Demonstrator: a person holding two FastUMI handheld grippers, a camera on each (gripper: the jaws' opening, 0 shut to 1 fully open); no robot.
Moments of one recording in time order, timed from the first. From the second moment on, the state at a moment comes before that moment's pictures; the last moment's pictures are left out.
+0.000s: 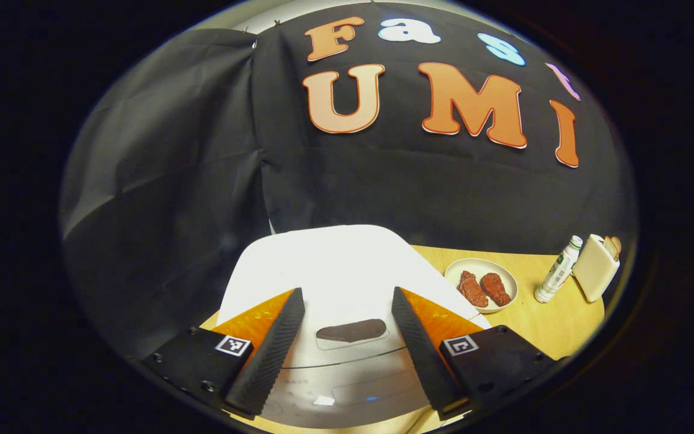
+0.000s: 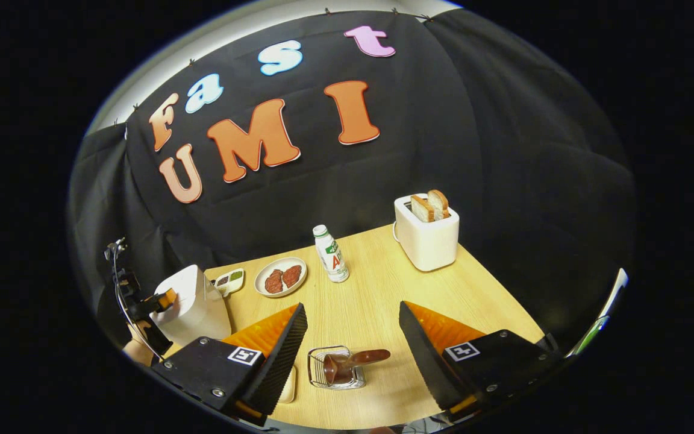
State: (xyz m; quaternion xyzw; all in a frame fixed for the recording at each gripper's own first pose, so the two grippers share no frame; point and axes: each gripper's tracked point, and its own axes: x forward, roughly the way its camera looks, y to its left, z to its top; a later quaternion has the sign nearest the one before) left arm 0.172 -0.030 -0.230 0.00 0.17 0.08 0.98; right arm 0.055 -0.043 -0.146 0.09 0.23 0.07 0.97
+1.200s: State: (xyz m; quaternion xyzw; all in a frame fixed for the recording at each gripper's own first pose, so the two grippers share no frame) left arm 0.096 -0.009 -0.006 -0.01 0.06 -0.01 1.00; right arm 0.034 -0.016 -0.037 0.02 0.10 0.07 0.99
